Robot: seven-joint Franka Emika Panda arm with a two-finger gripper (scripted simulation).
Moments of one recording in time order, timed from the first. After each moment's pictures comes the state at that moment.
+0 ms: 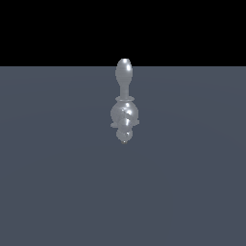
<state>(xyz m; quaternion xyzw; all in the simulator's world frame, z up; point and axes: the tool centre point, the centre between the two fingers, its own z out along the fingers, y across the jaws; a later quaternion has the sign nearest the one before) -0.260 -0.001 0.480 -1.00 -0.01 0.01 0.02</state>
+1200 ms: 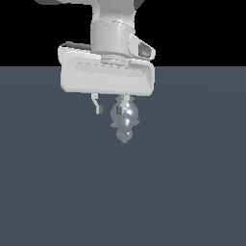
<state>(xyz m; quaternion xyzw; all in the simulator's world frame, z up) -0.124 0.031 0.197 -0.98 -0.15 0.08 0.05</state>
